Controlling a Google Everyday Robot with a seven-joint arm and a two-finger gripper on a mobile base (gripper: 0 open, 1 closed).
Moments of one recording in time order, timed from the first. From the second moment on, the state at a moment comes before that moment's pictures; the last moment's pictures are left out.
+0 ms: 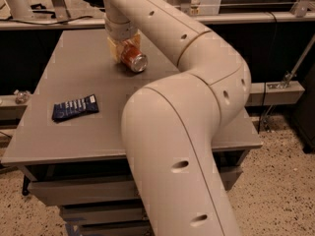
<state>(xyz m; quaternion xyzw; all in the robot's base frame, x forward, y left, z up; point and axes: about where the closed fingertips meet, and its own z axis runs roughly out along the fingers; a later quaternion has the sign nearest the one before) 0.770 0.089 0.847 -0.32 0.94 -0.02 0.15</state>
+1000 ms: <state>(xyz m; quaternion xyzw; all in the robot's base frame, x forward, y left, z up) 0.749 0.155 0.929 -0.32 0.90 0.11 0.29</state>
